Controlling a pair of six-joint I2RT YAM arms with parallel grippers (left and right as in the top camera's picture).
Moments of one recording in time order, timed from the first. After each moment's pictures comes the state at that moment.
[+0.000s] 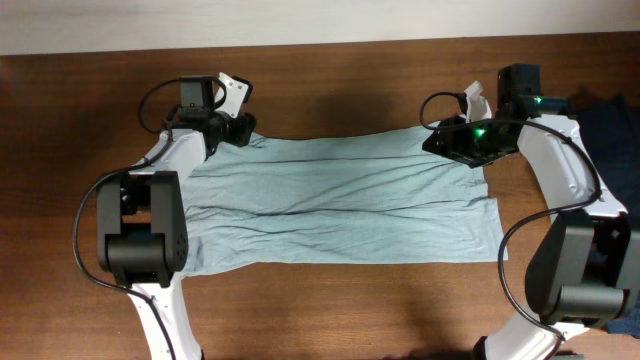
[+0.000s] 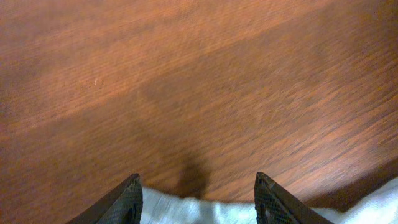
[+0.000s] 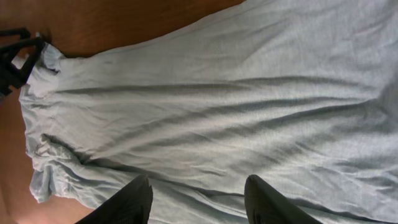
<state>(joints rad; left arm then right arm) -0.05 2.20 1.48 -0.16 0.25 0.31 -0.12 1.86 1.47 -0.92 -0.55 0.07</state>
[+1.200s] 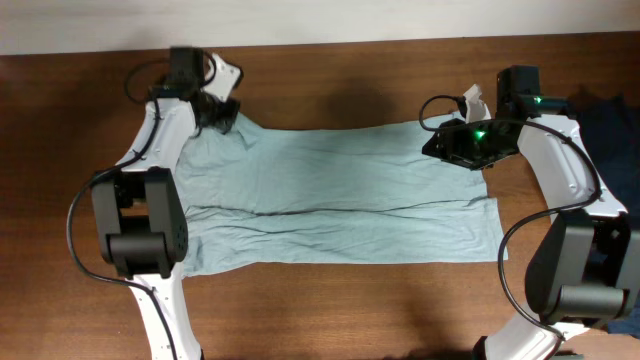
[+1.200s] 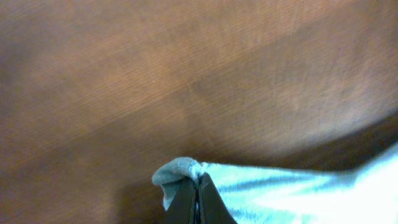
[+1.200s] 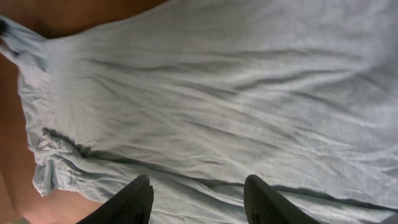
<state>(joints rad) -0.03 2.27 1.83 -0.59 0.18 0.40 -0.12 1.86 1.47 -0.95 -0.56 0.07</state>
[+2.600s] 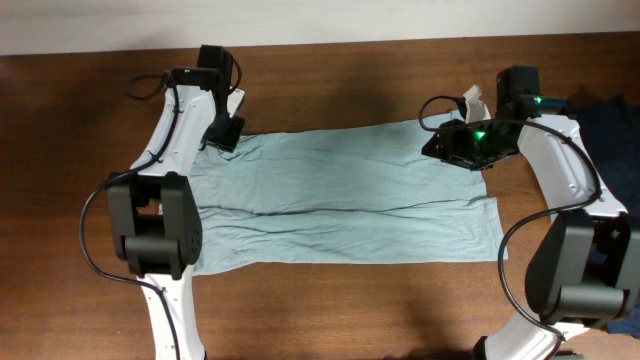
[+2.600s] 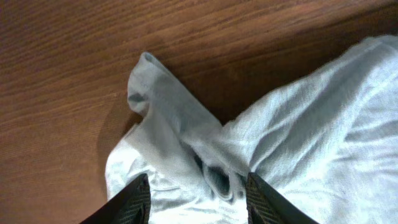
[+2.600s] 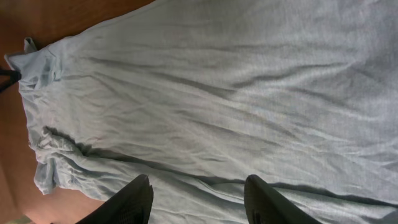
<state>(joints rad) -0.12 2.27 1.96 -1.11 -0.18 0.20 -0.12 1.86 1.47 -0.96 -0.56 0.07</state>
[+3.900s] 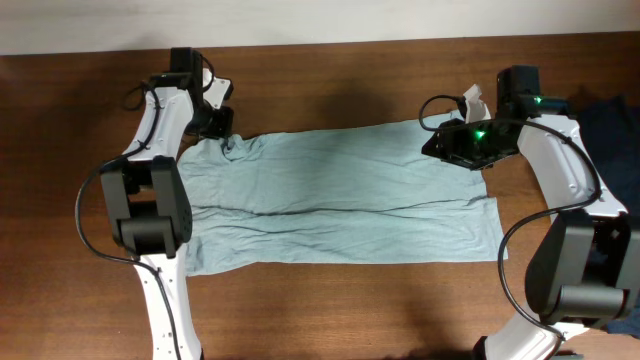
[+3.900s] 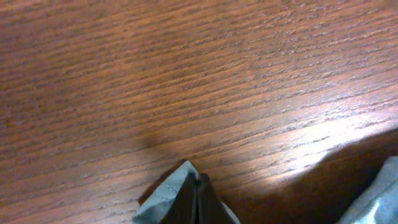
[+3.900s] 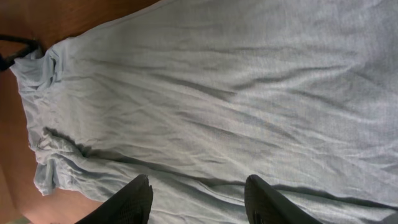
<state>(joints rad) 0.00 2.45 2.06 -0.92 0.14 0.24 -0.12 1.86 1.47 -0.96 -0.56 0.07</state>
